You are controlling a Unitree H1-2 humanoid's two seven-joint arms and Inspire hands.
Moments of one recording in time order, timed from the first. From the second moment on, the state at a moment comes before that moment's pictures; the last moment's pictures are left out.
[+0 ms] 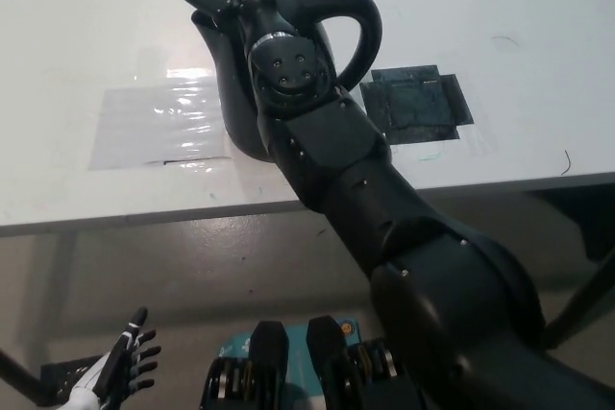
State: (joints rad) left_arm -0.07 0.29 0.01 0.21 -0.08 0.41 -0.19; right_arm -1.37 0.29 -0.10 1.25 -0.02 -0.07 -0.26
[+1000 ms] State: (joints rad) left_arm -0.05 0.29 0.02 0.19 -0.08 0.42 -0.19; right_arm -1.05 0.27 -0.05 0.69 -0.02 0.05 -0.24
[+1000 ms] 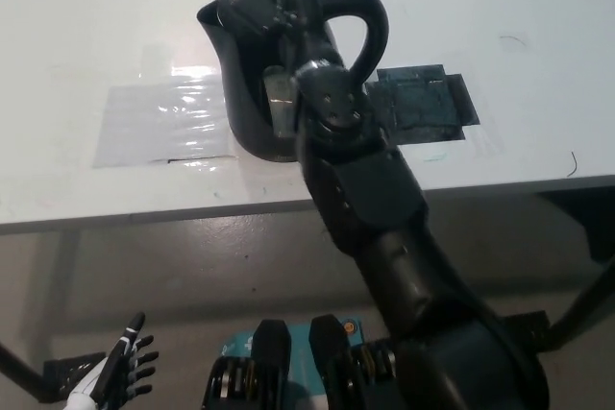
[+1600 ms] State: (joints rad) left_arm -0.06 0.29 0.02 0.20 -0.08 0.42 -0.19; right_arm -0.50 0.04 -0.02 0.08 -0.01 0.17 -0.19
